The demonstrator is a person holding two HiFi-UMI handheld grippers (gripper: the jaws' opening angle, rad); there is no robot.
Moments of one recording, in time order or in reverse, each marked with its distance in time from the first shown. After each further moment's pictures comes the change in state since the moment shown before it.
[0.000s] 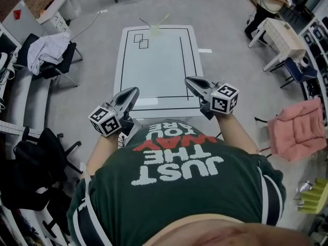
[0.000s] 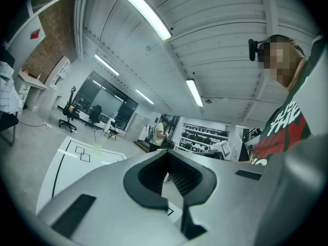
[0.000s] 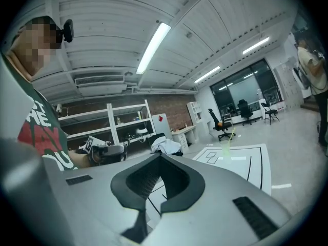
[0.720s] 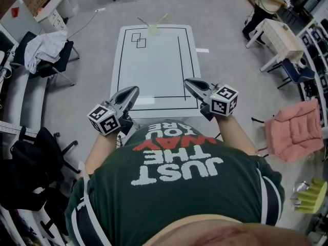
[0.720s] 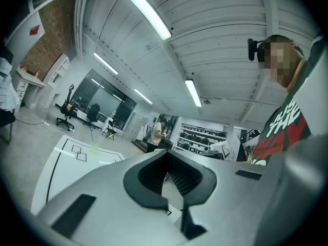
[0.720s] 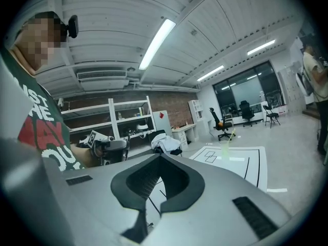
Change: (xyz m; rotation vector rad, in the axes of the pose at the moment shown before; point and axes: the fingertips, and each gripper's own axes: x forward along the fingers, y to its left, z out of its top) left arm 0.008 -0.005 -0.002 -0.012 0.001 -0.025; right arm -0.007 0.002 -0.005 -0.046 0.040 0.001
